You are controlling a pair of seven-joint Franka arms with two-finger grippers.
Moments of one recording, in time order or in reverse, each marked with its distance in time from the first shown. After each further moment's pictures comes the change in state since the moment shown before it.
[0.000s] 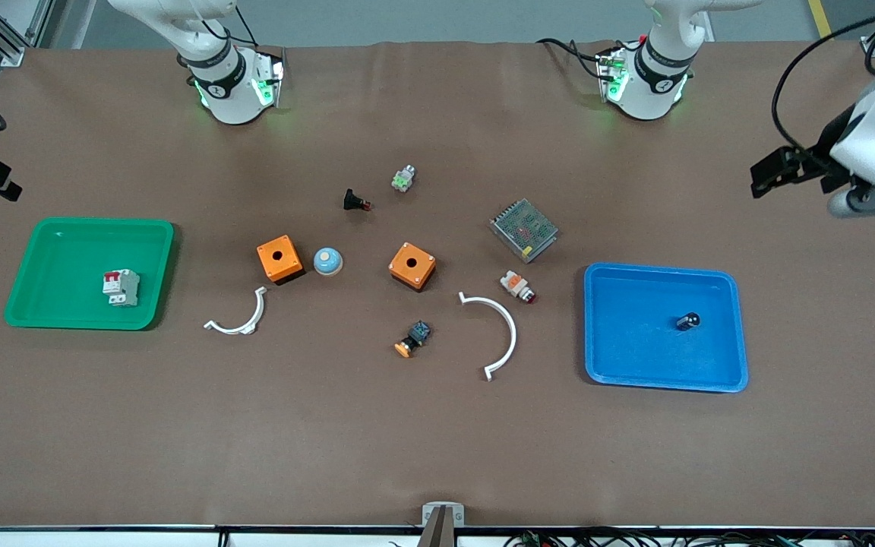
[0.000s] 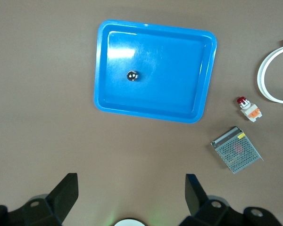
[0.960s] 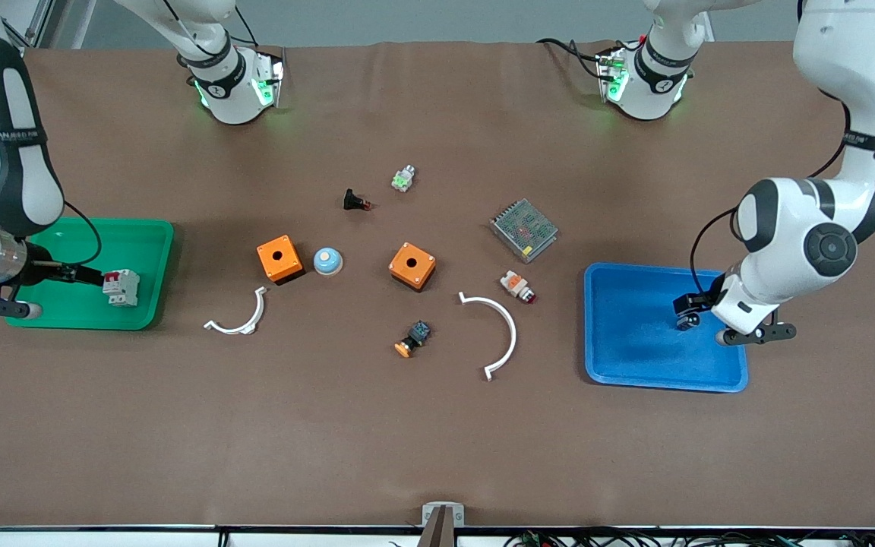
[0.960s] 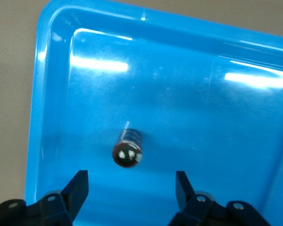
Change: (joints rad) left arm 0.103 0.377 0.005 -0.426 0.014 0.867 0.001; right arm -0.174 0.377 -0.012 -0.358 -0.046 0.621 -0.197
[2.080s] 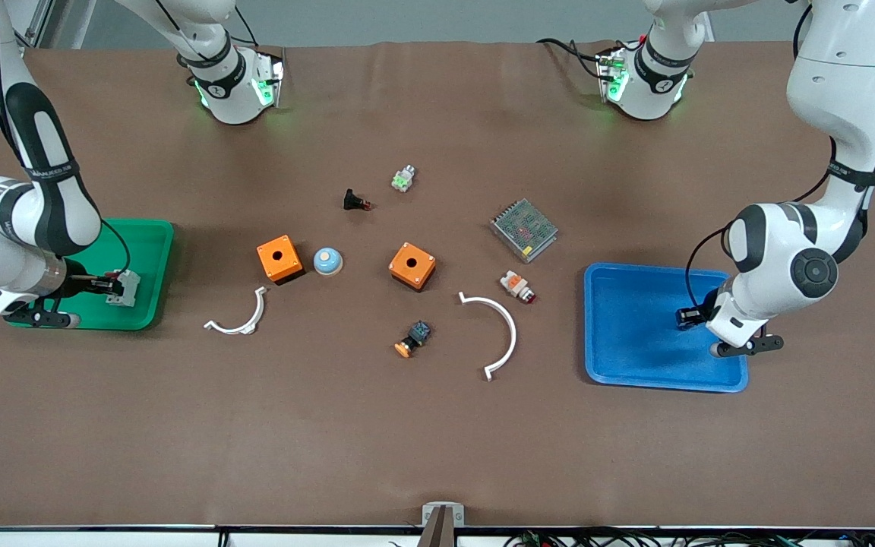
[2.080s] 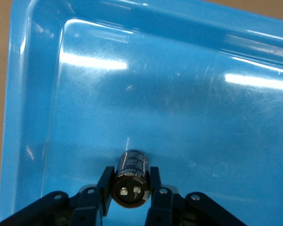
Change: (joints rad) left arm 0.015 0.102 -0.002 0.036 0.003 0.061 0.000; right arm -0.002 0.094 0.010 -0.045 0.000 0.134 -0.003
